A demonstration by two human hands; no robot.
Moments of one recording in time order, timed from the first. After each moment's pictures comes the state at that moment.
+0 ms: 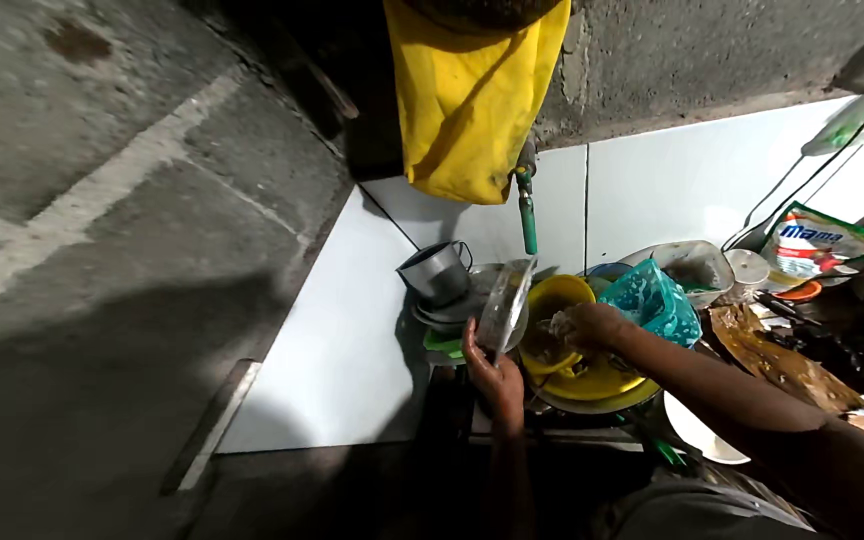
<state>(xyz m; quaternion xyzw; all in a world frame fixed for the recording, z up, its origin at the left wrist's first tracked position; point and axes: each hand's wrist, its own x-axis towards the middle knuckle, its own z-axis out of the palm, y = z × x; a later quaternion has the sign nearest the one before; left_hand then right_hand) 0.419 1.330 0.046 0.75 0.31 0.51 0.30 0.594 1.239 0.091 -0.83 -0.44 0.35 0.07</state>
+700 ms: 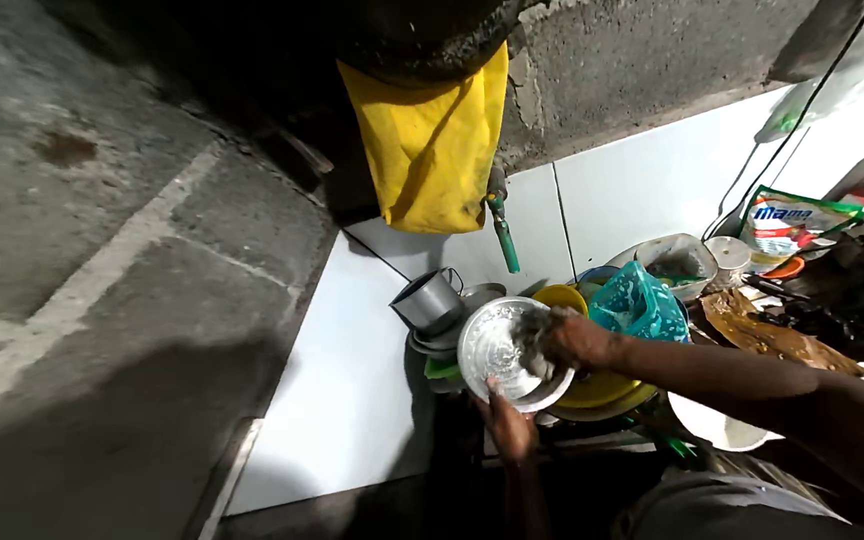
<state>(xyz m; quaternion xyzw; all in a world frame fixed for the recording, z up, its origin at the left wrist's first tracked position) 0.403 1.288 0.065 0.47 0.40 0.41 0.67 0.577 1.230 0.081 -0.73 -0.64 0.14 0.20</state>
